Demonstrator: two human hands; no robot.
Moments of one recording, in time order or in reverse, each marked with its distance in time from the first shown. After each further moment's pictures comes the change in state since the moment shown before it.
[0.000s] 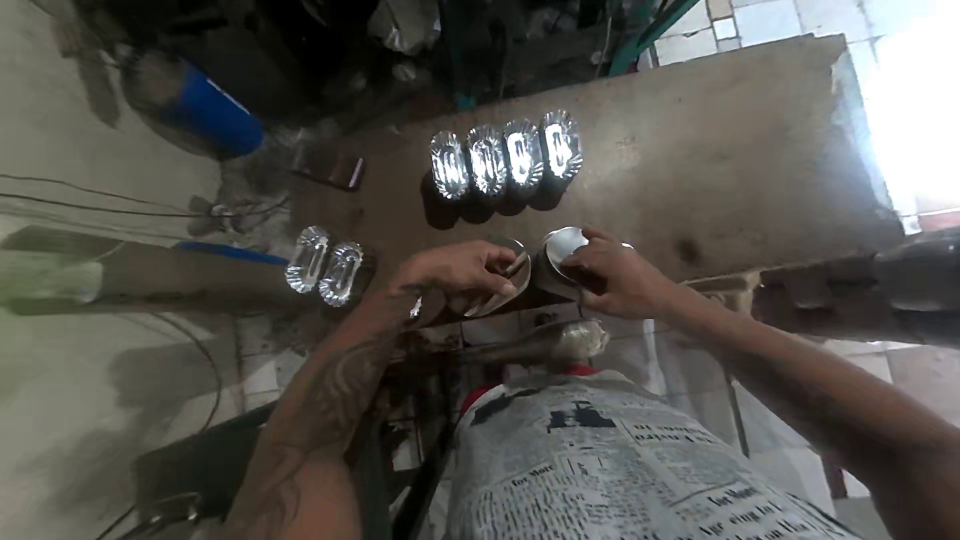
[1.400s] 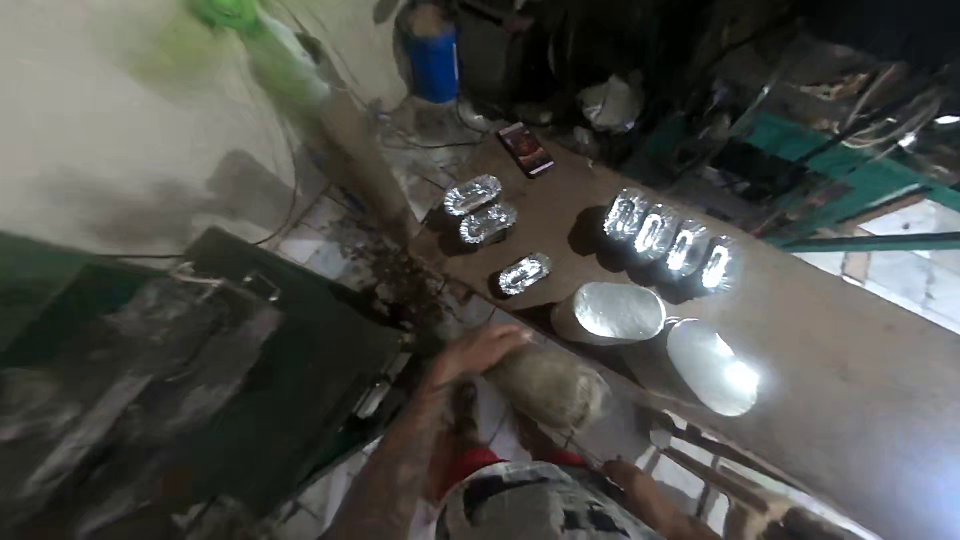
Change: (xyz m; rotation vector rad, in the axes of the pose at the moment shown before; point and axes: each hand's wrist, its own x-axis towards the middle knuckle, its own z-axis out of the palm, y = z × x) left_hand -0.139 -0.108 0.177 -0.364 0.885 -0.205; right_hand -0.126 -0.028 0.119 0.018 -0.839 0.281
